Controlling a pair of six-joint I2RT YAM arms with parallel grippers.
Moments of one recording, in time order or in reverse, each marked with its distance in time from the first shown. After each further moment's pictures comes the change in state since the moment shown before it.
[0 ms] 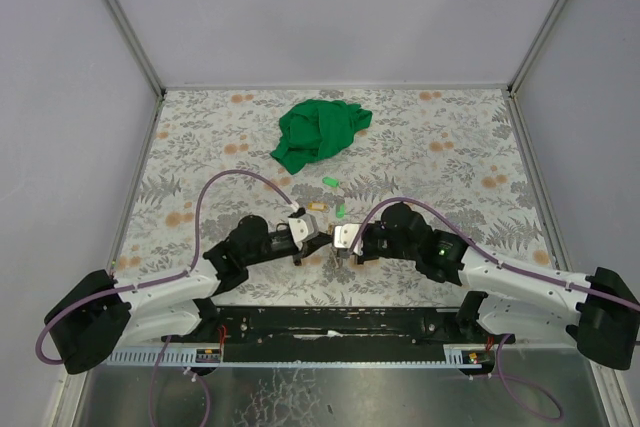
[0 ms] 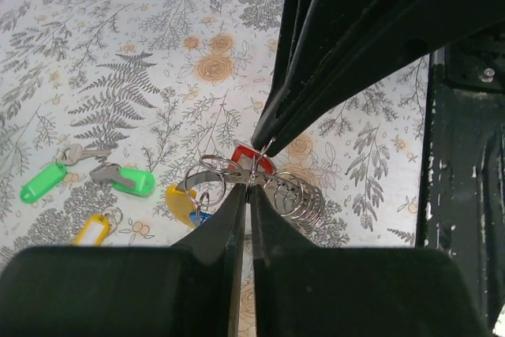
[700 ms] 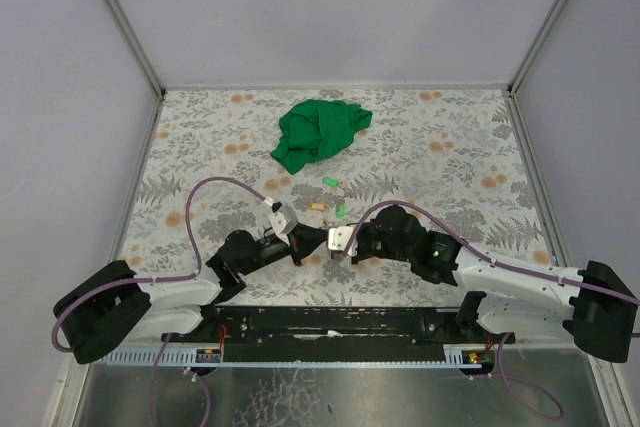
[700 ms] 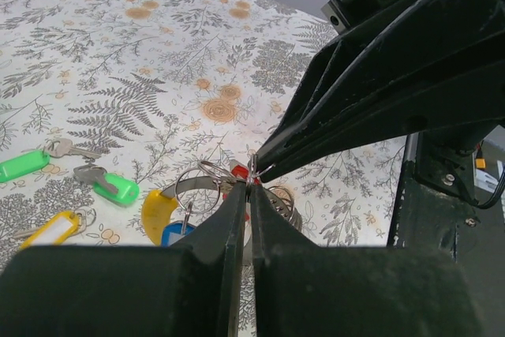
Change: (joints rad) left arm 0.000 0.072 -0.162 0.460 -0.137 -0.336; right arm 0.035 0.042 0.001 0.071 0.070 -0.038
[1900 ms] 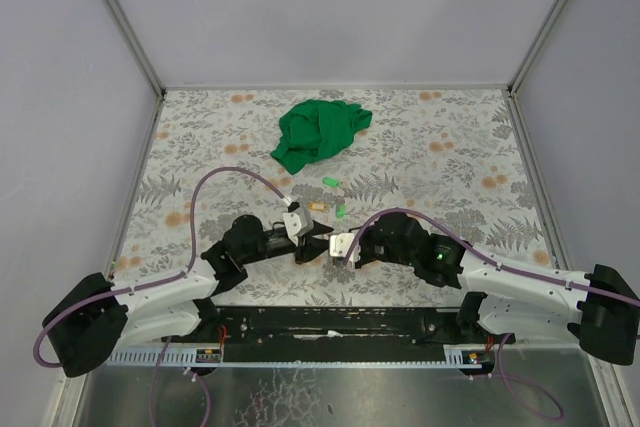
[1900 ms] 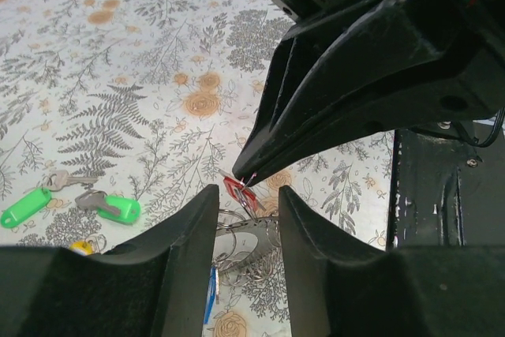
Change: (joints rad) left arm 0.008 -0.097 0.143 -0.344 0.171 0.200; right arm 0.024 -0.035 -0.002 -0.072 0.062 -0.060
